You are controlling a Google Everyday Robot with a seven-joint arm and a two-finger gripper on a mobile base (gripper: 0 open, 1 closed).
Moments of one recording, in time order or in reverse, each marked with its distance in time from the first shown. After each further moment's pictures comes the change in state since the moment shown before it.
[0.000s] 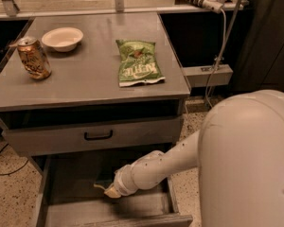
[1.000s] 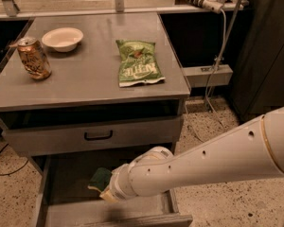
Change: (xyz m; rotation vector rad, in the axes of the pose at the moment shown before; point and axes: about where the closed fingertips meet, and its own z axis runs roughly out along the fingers) arm -0.043 0.050 -0.097 0.043 0.021 -0.007
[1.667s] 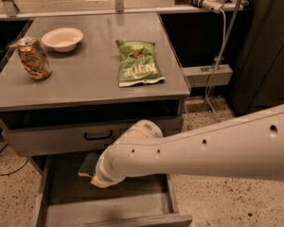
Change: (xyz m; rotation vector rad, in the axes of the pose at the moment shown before) arm -0.061 -0.004 -0.051 0.043 0.075 -0.072
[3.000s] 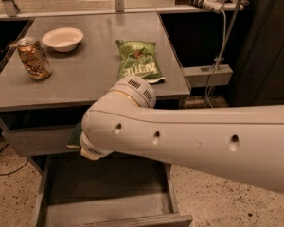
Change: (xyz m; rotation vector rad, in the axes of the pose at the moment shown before) arm -0.077 -0.027 -0.105 0.157 0.025 -0.117
